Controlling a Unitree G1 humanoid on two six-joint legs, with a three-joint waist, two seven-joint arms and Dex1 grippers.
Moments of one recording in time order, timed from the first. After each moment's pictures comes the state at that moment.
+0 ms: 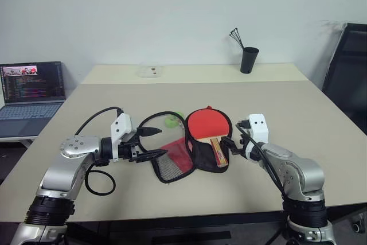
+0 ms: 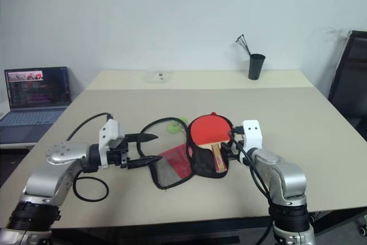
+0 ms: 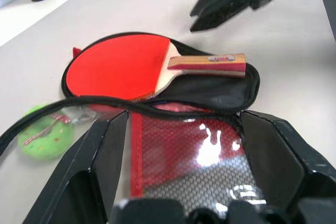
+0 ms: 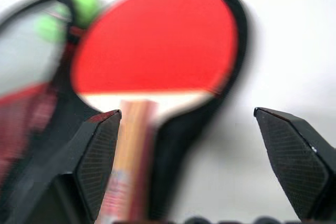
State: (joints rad) left arm -0.40 0.76 0.06 0.01 -0.40 0.24 -1.17; right arm -0.48 -0.16 -0.08 -0.24 0.31 1.12 0.13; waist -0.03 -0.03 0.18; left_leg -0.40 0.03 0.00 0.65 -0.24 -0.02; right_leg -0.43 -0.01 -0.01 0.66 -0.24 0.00
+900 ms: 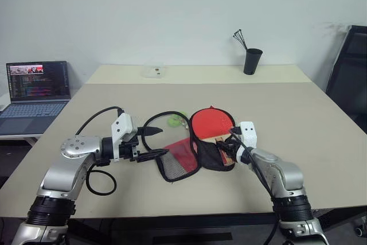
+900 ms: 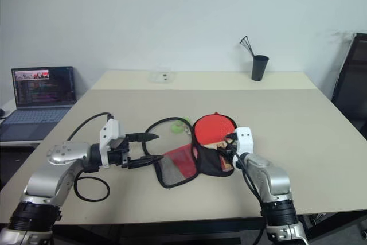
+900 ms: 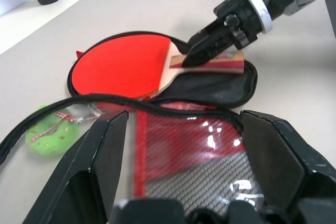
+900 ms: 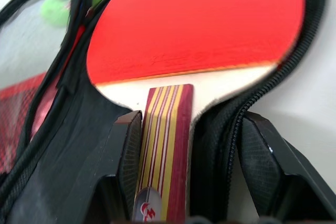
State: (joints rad) left arm -0.40 0.76 0.05 0.00 -0.40 0.24 -1.17; right arm -0.50 -0.13 -0.07 -0.01 0.33 0.89 0.20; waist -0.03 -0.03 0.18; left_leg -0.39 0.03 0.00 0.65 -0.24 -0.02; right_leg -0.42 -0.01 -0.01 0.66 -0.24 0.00
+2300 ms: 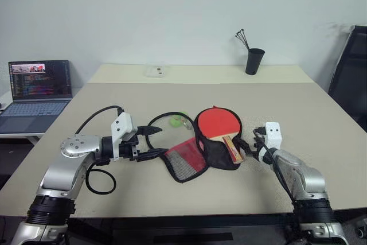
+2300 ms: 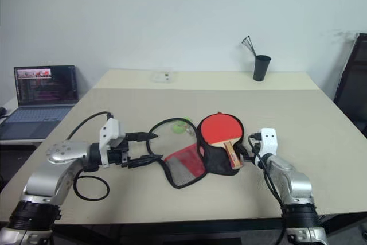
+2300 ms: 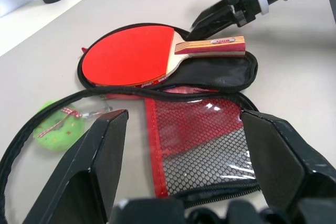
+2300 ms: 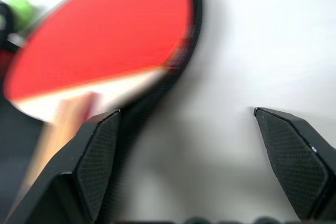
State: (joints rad) left arm -0.41 0.76 0.05 0.00 -0.39 0.24 -1.17; right arm -0.44 -0.30 -0.10 0.08 0.33 0.65 0.26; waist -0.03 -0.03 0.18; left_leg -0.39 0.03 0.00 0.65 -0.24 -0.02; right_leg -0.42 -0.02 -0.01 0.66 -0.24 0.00
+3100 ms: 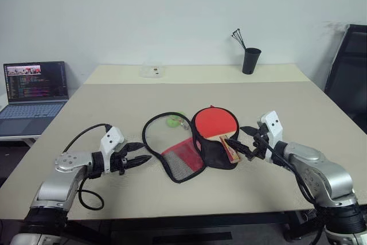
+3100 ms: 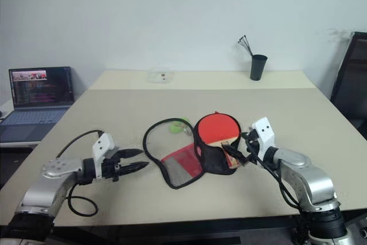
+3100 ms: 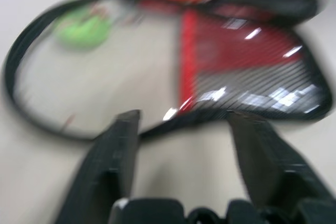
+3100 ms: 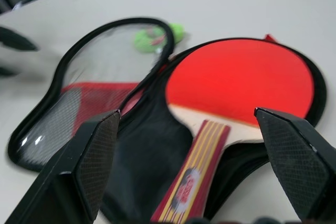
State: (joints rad) left arm -0.32 0.77 0.08 0.23 -0.27 0.18 -1.05; right arm -0.40 -0.51 -0.02 -0.32 0.48 0.80 0.59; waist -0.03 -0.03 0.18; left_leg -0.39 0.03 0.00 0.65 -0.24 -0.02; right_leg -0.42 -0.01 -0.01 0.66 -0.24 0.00
